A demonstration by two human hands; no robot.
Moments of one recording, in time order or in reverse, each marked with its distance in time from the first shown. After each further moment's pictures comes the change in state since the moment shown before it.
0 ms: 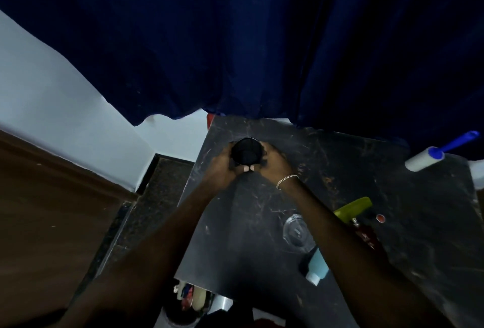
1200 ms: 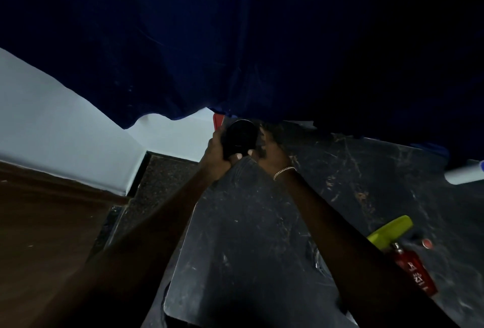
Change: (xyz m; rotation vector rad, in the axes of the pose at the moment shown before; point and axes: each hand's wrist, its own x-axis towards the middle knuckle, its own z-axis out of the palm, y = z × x) left_hand 0.115 -0.108 -0.040 -0.153 -0.029 -0.073; right_hand 0.124 -0.005 0.074 -0.042 -0.004 0.092
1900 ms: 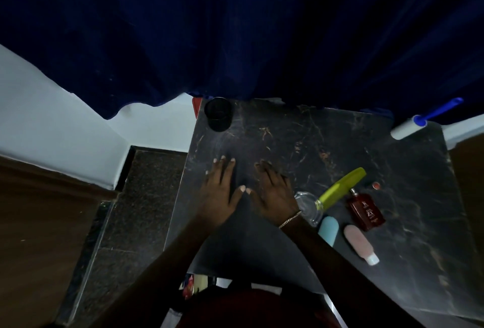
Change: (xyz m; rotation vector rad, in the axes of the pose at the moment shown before) left_hand -0.187 -0.015 0.075 0.526 -0.040 0.289; right_hand -0.220 0.069 0.009 -0.559 0.217 -0.268
